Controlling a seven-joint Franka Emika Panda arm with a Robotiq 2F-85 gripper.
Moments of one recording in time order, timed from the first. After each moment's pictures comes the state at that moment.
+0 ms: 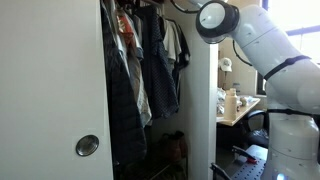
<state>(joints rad) 0.55 0.56 -0.08 -0.37 -0.49 1.62 0.18</state>
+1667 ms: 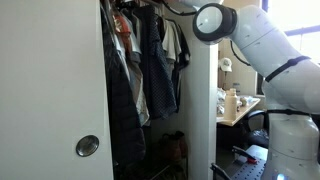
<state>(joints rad) 0.64 0.59 -0.18 -0.41 -0.60 1.64 0.13</state>
